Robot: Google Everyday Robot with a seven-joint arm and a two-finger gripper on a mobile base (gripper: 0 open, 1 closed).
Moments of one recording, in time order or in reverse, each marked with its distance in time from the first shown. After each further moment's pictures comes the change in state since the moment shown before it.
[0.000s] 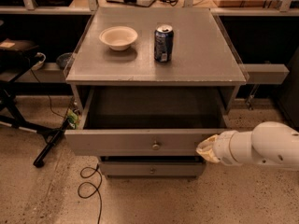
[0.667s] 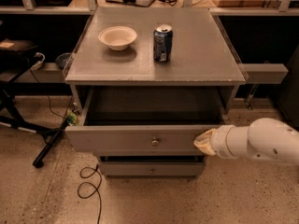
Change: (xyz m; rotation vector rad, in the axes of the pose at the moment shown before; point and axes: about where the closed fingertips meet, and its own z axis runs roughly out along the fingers) arm -0.009 -0.020 0.014 0.036 -0.043 0.020
